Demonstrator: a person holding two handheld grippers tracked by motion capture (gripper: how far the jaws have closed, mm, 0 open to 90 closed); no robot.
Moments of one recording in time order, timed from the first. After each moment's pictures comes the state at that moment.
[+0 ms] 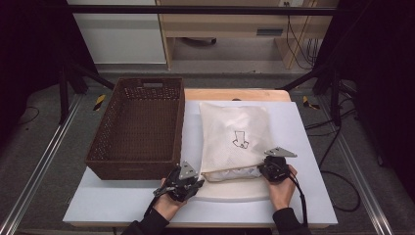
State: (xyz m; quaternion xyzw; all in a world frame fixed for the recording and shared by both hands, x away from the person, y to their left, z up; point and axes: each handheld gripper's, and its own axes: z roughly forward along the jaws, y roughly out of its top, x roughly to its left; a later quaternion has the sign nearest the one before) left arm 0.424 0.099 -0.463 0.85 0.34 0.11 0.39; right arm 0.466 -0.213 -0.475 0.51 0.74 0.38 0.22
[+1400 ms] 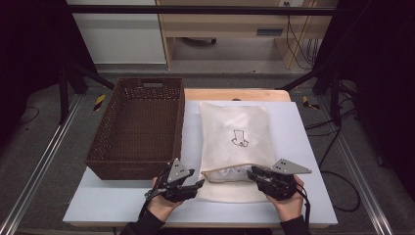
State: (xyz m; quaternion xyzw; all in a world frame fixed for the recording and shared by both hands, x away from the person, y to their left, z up) left arm 0.410 0.118 -0.437 0.82 0.33 0.15 0.44; right arm 0.405 -0.210 -0.433 0.39 0.76 0.49 0.17
